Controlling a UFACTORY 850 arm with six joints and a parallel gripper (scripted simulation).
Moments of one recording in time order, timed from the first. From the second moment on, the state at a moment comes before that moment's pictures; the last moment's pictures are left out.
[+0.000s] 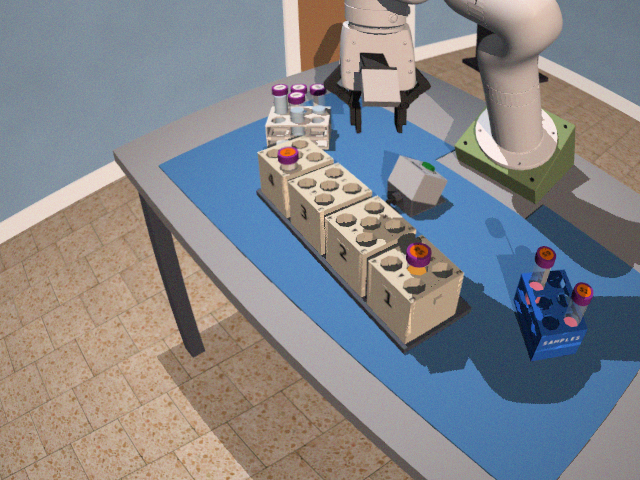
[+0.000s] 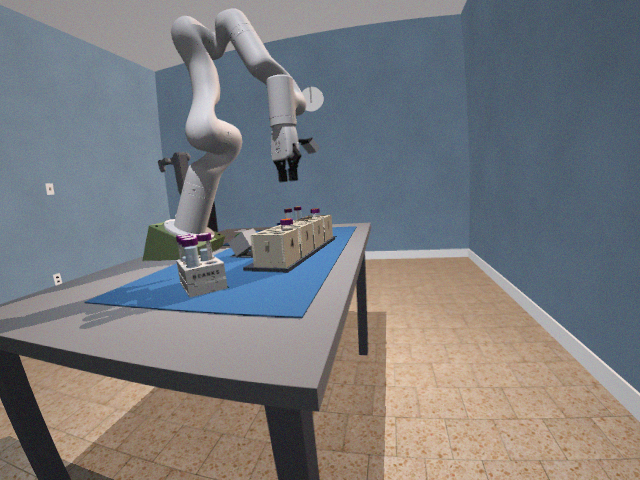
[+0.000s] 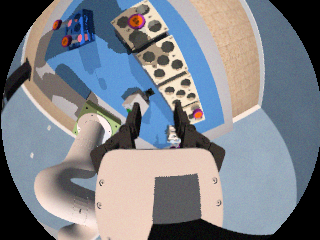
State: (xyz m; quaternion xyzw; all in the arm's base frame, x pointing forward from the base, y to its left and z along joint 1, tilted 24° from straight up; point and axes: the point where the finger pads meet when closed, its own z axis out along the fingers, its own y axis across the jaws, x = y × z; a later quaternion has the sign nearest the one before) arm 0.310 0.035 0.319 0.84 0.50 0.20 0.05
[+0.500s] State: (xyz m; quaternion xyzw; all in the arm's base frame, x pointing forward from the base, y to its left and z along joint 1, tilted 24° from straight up) arm 0.286 0.095 0.316 0.83 0.51 0.21 0.05
